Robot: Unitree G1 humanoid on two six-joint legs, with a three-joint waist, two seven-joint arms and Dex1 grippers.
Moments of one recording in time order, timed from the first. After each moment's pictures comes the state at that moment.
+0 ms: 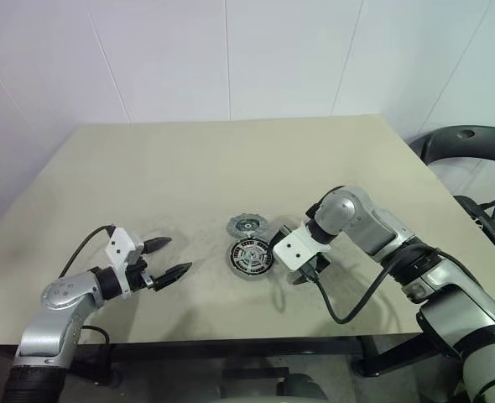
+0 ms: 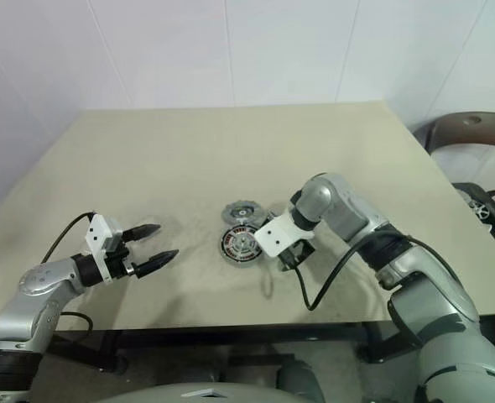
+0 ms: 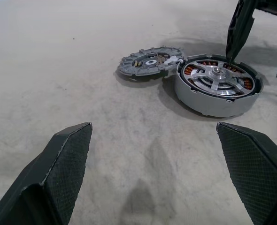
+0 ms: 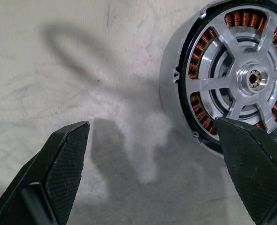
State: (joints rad) left arm 0.02 0.60 0.13 -0.09 -0.43 0.23 -0.93; right arm -0.85 -0.61 0.65 0.33 -0.24 -0.22 1.50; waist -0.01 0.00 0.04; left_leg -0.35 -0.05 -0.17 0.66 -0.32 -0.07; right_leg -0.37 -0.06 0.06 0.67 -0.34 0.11
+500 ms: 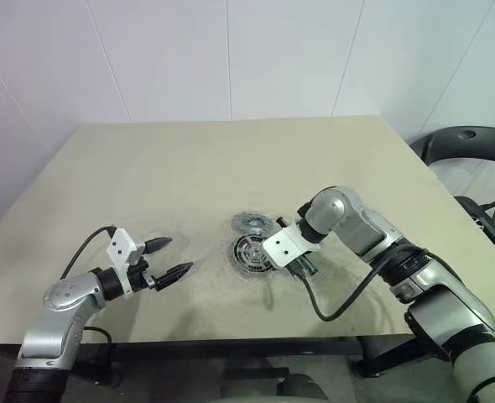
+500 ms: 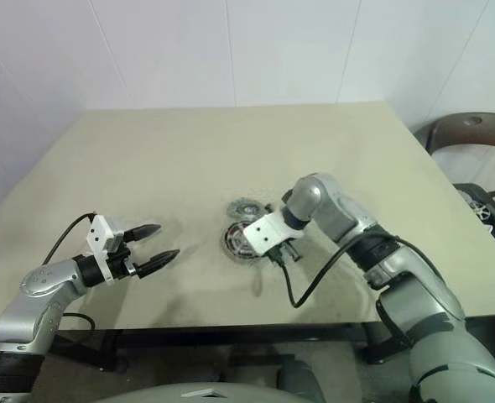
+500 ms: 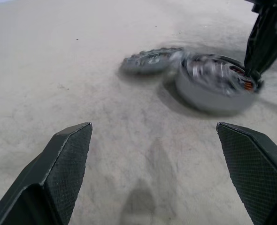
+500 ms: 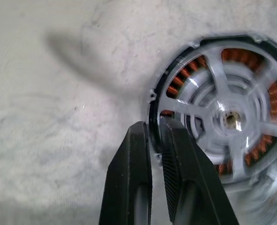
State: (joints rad) left arm 0.01 0.59 0.13 -0.09 -0.43 0.23 -0.92; right arm -0.84 -0.56 0.62 0.27 -0.26 -0.07 1.48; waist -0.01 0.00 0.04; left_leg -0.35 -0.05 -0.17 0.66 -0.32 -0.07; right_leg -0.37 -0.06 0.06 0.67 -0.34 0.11
